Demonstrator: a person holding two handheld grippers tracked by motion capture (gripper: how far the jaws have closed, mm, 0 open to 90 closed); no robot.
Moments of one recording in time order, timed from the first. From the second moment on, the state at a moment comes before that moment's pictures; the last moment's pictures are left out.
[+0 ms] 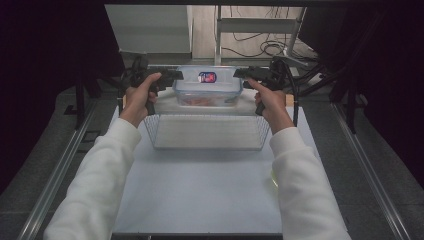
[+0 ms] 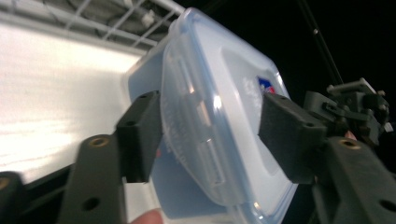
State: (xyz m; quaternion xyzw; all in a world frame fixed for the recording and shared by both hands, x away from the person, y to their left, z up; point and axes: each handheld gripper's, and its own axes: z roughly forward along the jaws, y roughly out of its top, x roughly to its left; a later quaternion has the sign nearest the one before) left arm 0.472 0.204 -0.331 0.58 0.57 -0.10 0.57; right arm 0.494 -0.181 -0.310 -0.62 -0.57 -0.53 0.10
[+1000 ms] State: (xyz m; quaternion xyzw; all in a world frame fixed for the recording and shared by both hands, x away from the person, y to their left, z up) left arm 0.316 0.189 -0.341 0.72 0.44 0.04 0.53; right arm 0.367 -0.223 -0.318 -0.42 -0.75 -0.50 -0.02
